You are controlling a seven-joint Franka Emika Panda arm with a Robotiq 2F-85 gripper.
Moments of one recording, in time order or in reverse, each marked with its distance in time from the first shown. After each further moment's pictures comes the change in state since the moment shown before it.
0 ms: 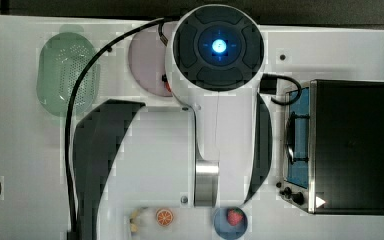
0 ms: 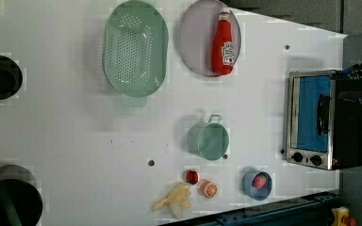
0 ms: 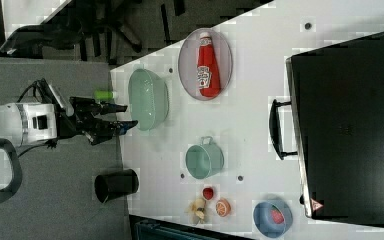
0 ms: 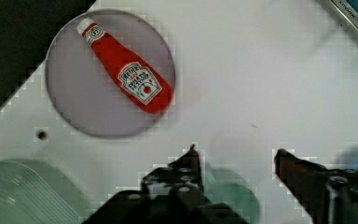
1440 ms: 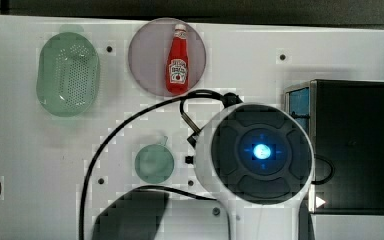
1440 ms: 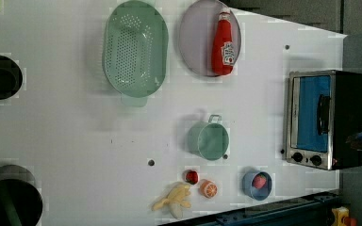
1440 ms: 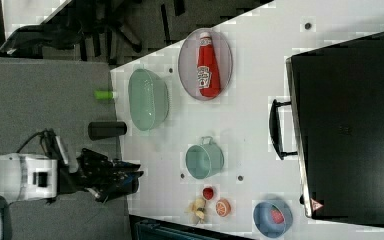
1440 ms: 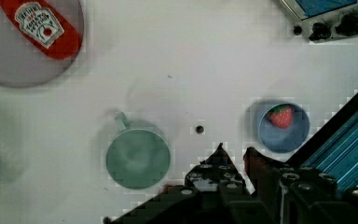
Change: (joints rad) arm -0.028 -0.250 -0.033 -0.197 -0.039 -0.177 -0.078
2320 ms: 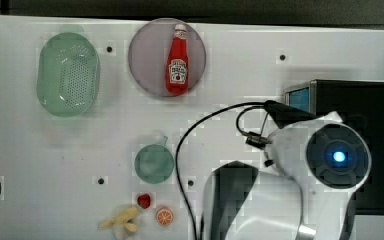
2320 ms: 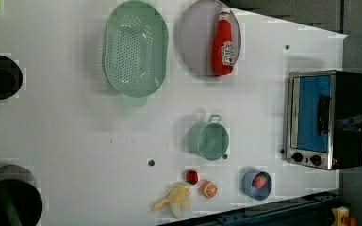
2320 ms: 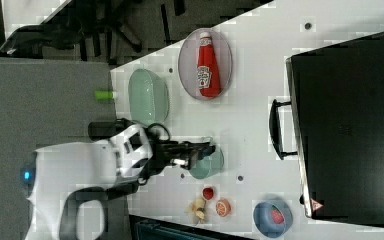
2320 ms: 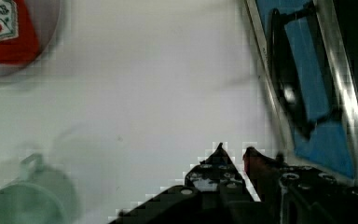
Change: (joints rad) arm -0.023 0.093 -0.218 -0.236 -0.111 0.478 -0.660
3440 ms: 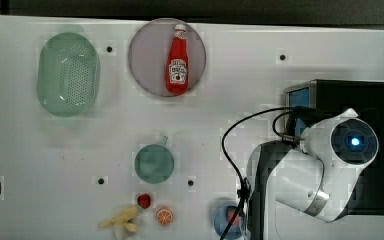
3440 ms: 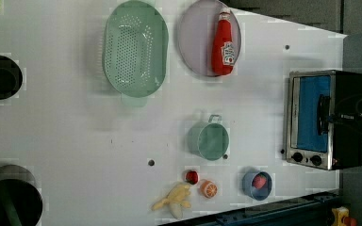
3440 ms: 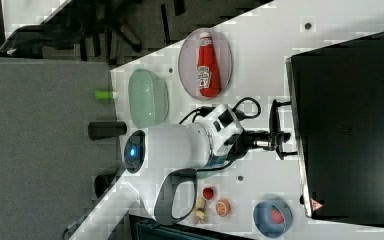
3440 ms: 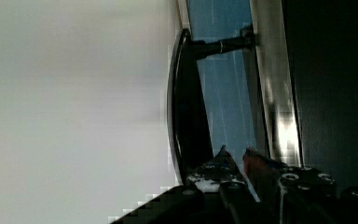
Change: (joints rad) arm -0.038 0.313 -0.157 -0.006 -0.022 0.329 -0.265
